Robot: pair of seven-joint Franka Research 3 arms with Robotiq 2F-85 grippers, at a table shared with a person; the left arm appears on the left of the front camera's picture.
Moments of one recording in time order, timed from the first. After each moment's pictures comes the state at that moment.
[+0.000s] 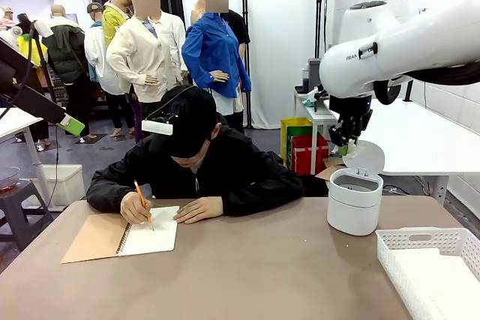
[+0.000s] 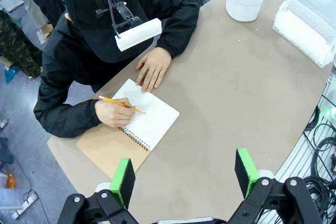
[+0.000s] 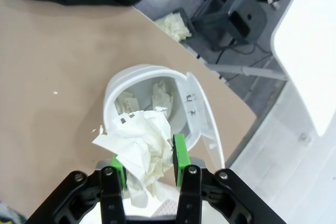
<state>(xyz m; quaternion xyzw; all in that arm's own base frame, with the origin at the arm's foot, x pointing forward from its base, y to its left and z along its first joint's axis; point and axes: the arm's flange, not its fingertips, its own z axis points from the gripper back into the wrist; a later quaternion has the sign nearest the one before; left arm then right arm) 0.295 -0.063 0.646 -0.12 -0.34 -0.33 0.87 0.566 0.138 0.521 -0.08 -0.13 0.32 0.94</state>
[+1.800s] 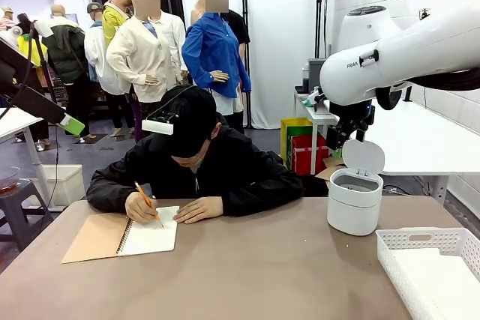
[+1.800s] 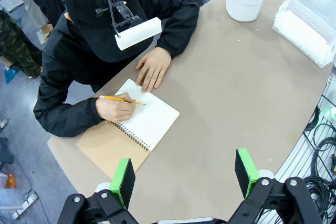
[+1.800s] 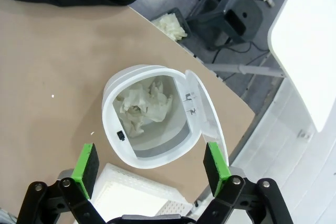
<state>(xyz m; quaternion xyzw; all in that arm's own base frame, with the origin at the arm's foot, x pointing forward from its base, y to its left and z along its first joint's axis) 0.295 -0.063 0.646 -0.12 -0.34 -0.33 0.87 0.561 0.140 0.519 -0.09 -0.14 0.31 0.94</state>
